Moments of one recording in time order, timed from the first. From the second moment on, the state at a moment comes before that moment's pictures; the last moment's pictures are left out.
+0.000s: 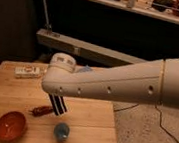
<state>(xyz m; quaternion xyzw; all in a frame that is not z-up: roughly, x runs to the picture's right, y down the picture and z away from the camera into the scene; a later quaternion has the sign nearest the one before) -0.159 0.075 0.650 -0.17 -0.08 0.49 0.85</state>
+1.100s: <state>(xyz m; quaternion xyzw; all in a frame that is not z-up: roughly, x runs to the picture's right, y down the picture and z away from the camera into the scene) -0.137 0.124 0.624 -0.18 -0.09 0.51 0.83</state>
